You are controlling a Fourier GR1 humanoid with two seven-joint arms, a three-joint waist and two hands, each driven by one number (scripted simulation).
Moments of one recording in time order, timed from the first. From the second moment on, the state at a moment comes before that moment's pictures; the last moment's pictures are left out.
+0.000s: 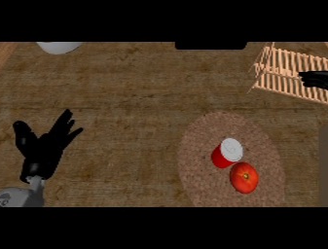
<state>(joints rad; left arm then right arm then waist) -0.09 0.41 -0.21 -1.33 0.44 0.20 0.16 -0.42 -0.87 0.14 -1.20 -0.30 0.64 -0.25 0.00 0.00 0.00</state>
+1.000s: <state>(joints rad) -0.08 0.39 -0.17 -1.34 0.41 0.19 0.19 -0.50 -0.71 0.35 -1.75 -0.16 0.38 0.60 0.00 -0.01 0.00</state>
